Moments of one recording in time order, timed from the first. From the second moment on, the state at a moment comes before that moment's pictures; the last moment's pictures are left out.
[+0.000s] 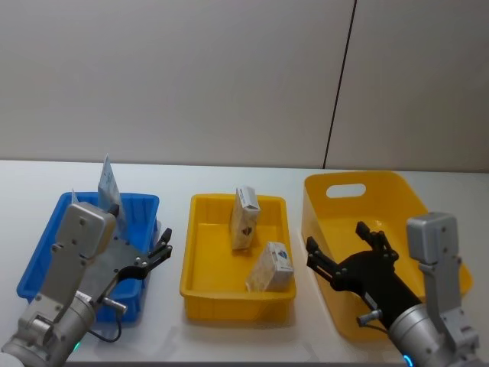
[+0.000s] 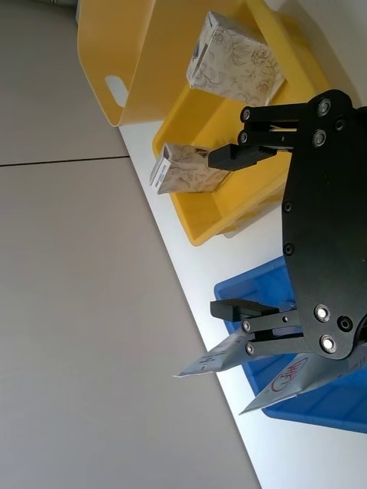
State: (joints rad) left arm -0.24 0.38 0.45 -1.63 -0.20 0.01 -0.01; right arm 0.01 0.33 -0.24 -1.77 0.28 0.09 0.08
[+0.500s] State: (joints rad) left arm -0.24 0.38 0.45 -1.63 -0.20 0.01 -0.01; right arm 0.08 0.29 -0.27 -1.74 0.30 0.26 0.10
